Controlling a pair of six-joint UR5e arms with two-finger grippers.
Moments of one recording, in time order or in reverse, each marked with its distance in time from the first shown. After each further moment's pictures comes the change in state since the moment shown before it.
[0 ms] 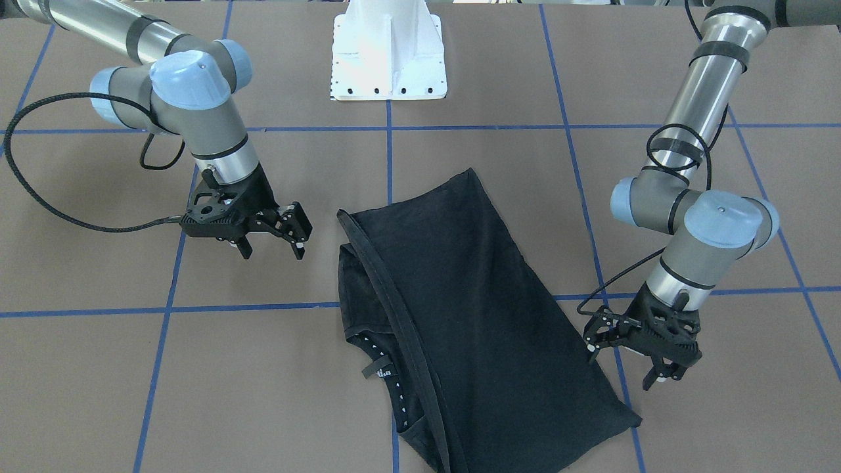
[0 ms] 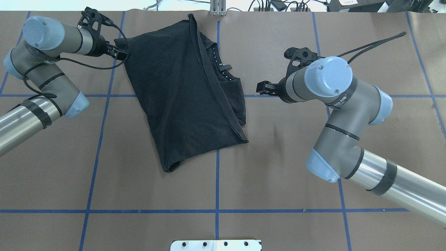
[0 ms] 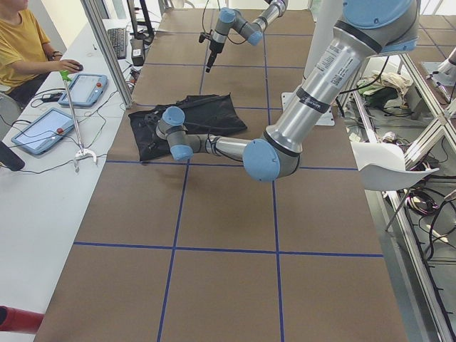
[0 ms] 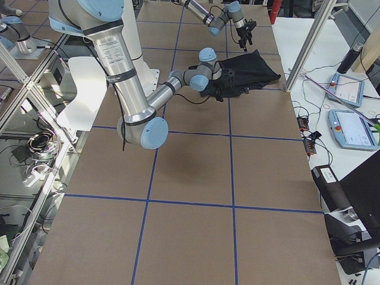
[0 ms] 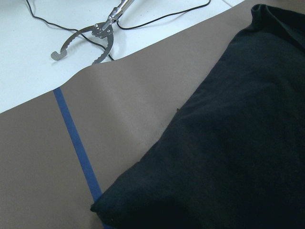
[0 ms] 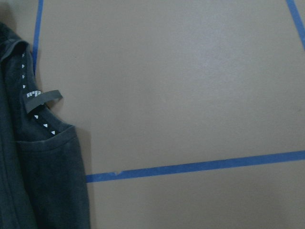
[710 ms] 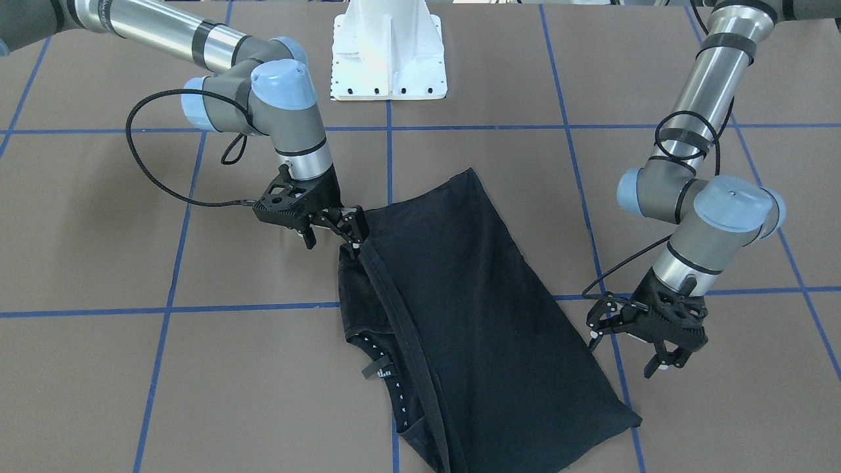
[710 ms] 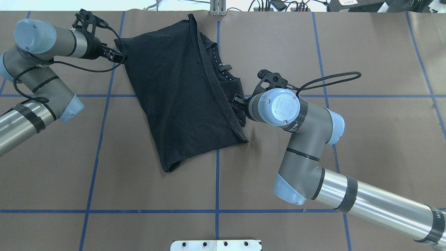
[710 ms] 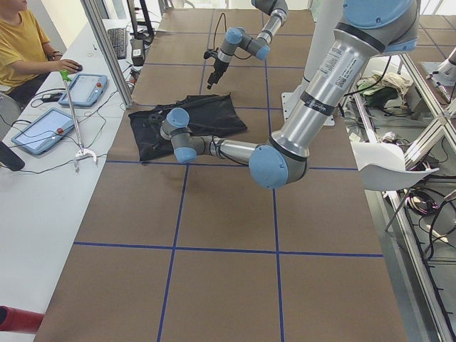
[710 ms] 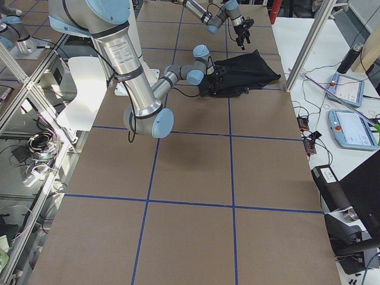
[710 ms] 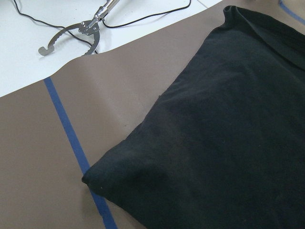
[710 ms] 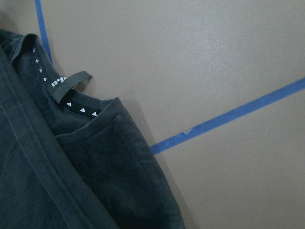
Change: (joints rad) left arm -0.001 0.032 -0.045 -0.007 -0.010 -0.014; right arm -0.139 0.090 -0.092 0.003 -0.166 0.312
